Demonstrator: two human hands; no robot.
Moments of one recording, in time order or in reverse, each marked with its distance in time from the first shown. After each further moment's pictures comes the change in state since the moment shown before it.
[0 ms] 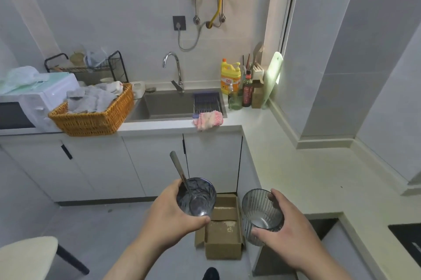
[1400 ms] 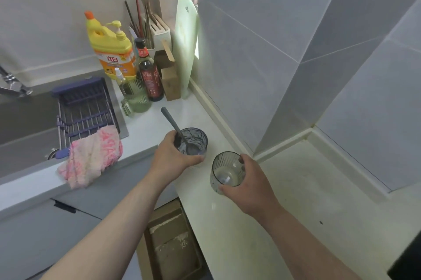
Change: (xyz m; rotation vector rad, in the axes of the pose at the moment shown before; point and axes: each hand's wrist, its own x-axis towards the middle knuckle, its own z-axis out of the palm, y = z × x) left_hand 0.500 0.055 0.289 -0.094 -0.401 0.023; right_hand 0.402 0.126 -0.090 -0.014 0.322 0.368
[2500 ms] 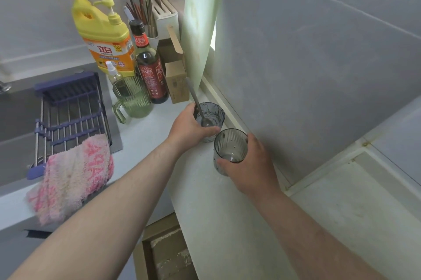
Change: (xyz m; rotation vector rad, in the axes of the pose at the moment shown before) left_hand 0.193 -0.034 0.031 0.019 -0.065 0.102; right_hand 0.153 -0.014 0.060 -0.092 0.139 0.033
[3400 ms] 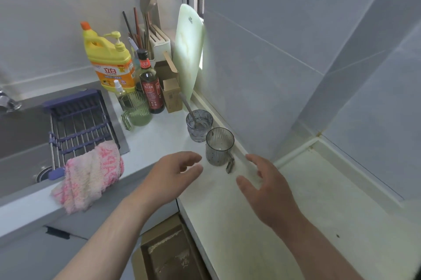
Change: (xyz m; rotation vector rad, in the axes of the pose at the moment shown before) left_hand -0.192 0.061 -0.067 0.189 -0.202 0.080; right_hand -0.142 -0.019 -0.088 0.074 0.043 -0.109
